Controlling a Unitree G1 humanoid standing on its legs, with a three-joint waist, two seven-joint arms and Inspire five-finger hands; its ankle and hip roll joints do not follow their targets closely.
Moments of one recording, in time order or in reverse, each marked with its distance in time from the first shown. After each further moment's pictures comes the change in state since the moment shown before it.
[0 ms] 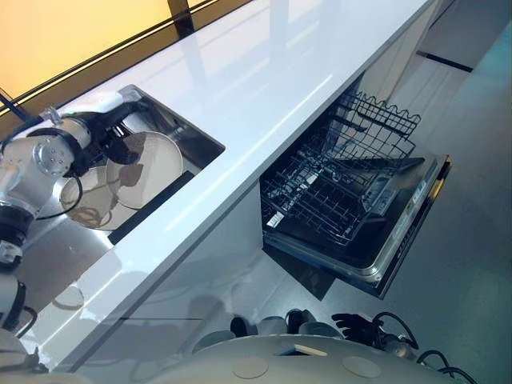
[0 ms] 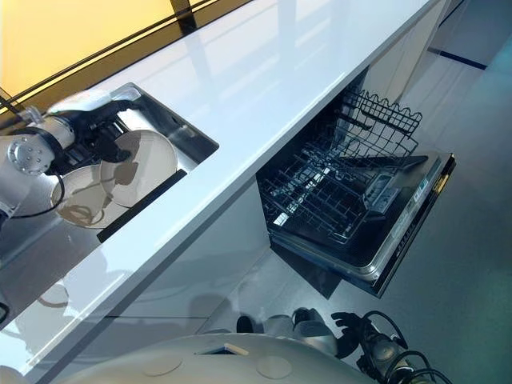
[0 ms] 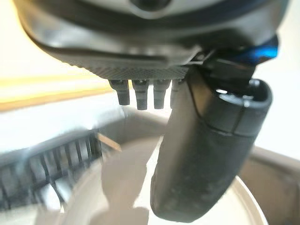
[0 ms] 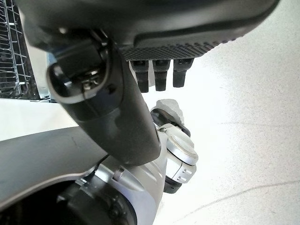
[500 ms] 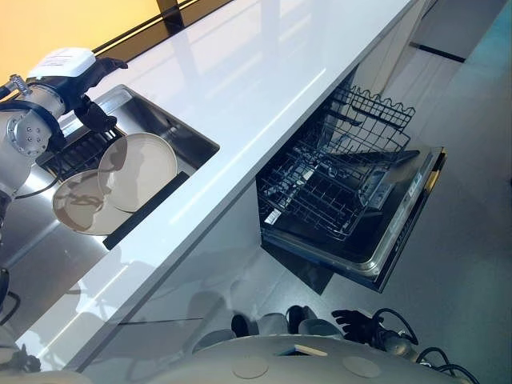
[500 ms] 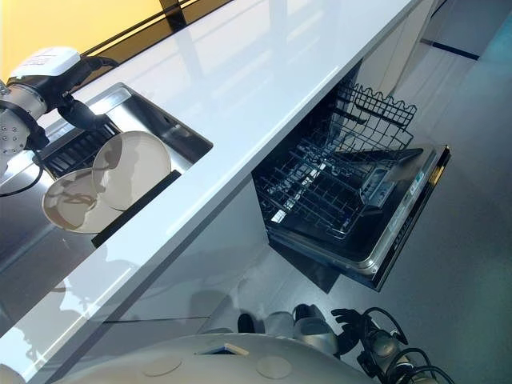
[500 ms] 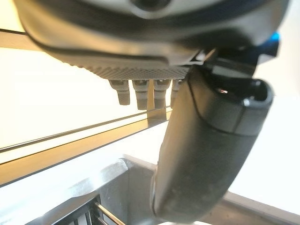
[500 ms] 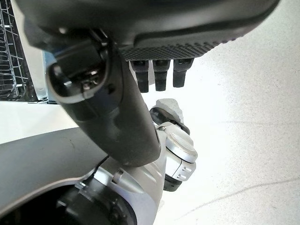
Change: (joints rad) left arm -0.105 0.051 -0.067 0.054 -0.002 0.007 0.106; right arm -0.011 -0.008 0.000 -0.012 0.000 0.004 0.011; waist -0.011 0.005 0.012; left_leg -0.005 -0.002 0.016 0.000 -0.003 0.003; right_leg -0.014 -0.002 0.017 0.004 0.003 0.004
